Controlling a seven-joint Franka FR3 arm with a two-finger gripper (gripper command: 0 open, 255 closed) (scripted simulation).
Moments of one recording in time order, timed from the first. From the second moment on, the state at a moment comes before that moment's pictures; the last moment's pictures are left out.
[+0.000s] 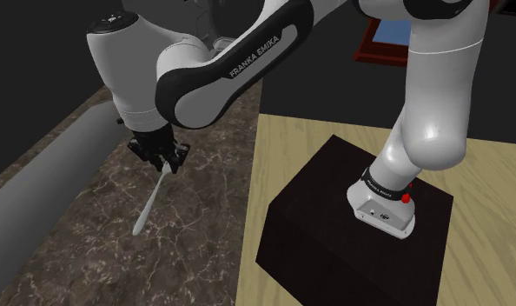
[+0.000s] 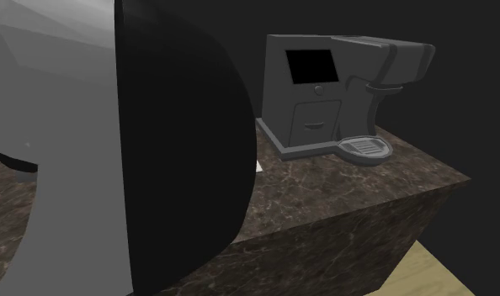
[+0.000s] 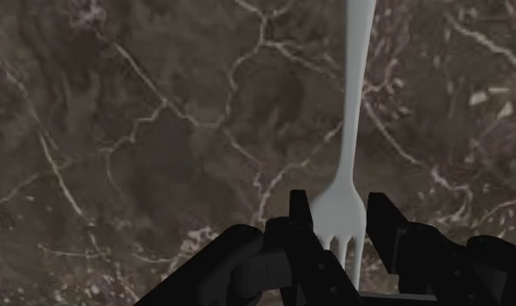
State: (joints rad) arm 0.27 0.43 0.57 -1.79 -0.36 2.14 1.98
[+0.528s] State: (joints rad) arm 0.27 0.42 0.58 -1.79 -0.35 2.13 1.97
